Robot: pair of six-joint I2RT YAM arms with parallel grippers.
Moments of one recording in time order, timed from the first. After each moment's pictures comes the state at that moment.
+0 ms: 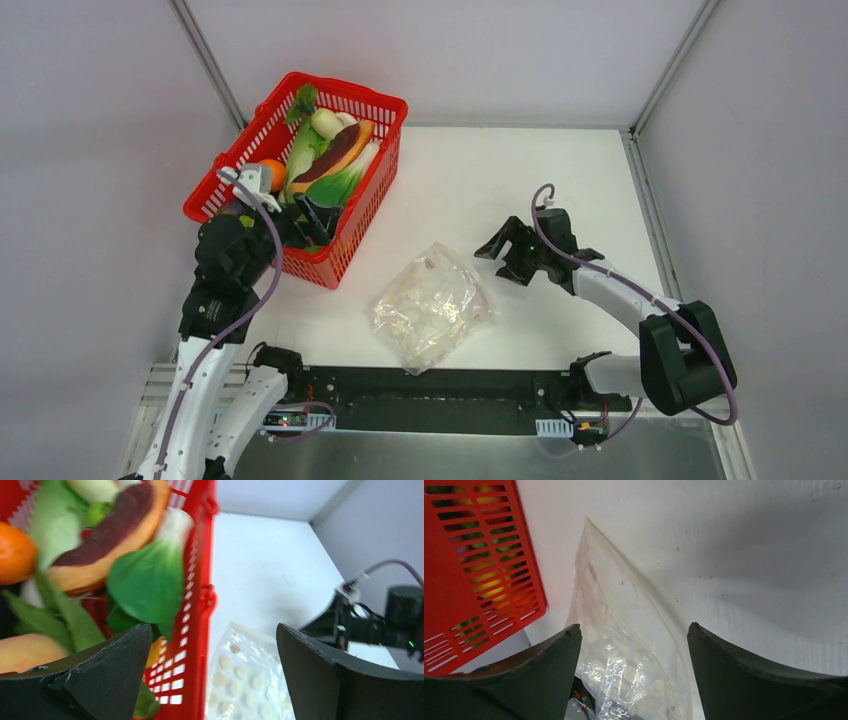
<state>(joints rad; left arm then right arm) -0.19 0.59 0.87 -0.38 0.11 -0.36 0.39 1.29 0.64 -0.16 -0.28 0.94</state>
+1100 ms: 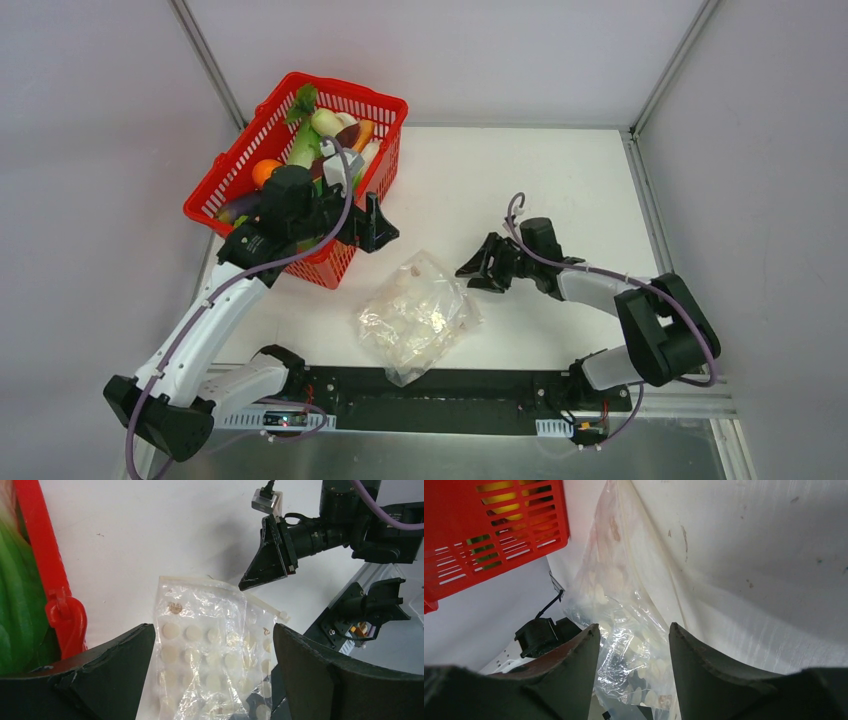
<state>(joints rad) -0.44 0.98 1.08 -0.53 0.39 -0.23 0.44 1.44 0.55 0.16 -0.62 0.96</state>
